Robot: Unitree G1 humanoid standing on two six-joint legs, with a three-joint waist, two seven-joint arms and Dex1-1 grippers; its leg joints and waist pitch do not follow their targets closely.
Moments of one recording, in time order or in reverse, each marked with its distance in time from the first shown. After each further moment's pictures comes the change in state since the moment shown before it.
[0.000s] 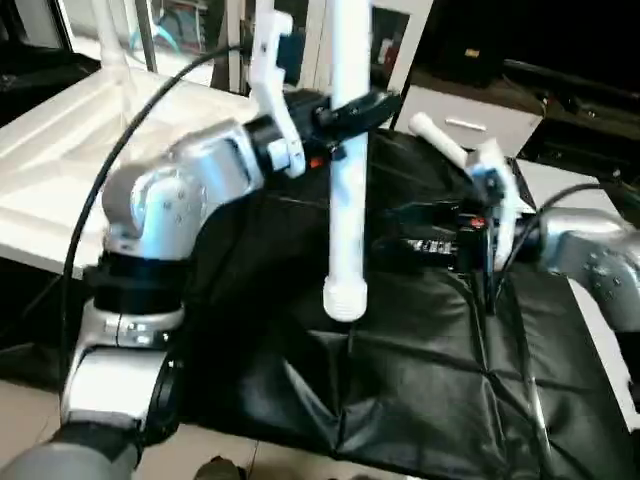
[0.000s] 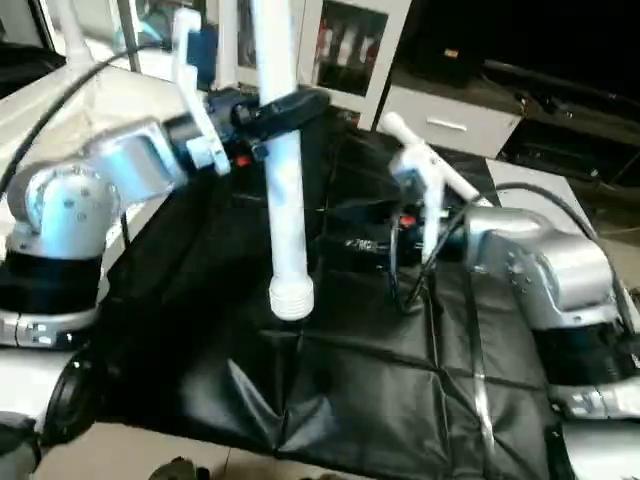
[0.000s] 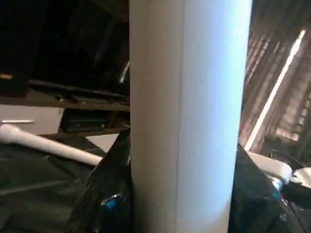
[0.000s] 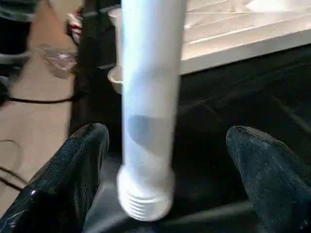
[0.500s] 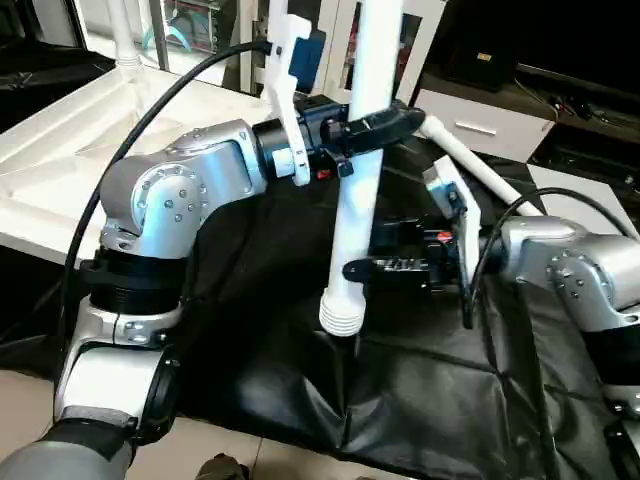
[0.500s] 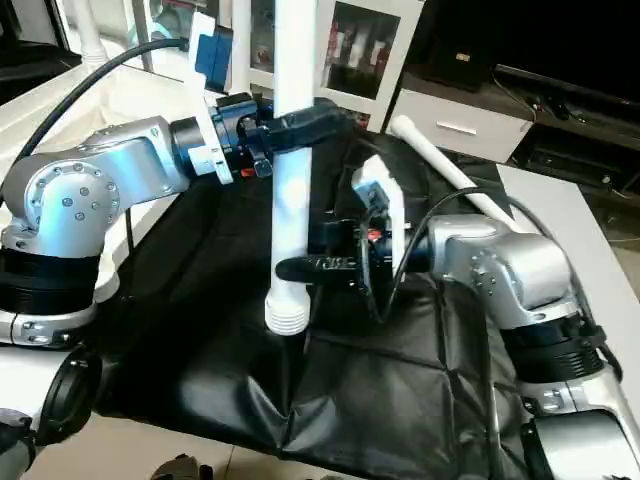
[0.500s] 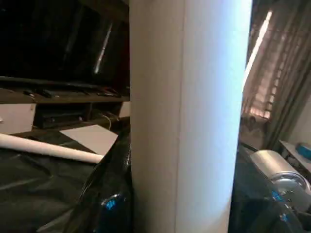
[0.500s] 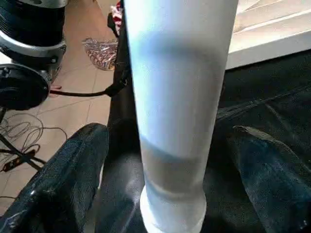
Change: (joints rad) left arm 0.000 0.018 -0.052 -0.031 -0.011 0.036 -0.121; right arm -0.005 0.059 0.078 0.000 -0.009 0.032 0.021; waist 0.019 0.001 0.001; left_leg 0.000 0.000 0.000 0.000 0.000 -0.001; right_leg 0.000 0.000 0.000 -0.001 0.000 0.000
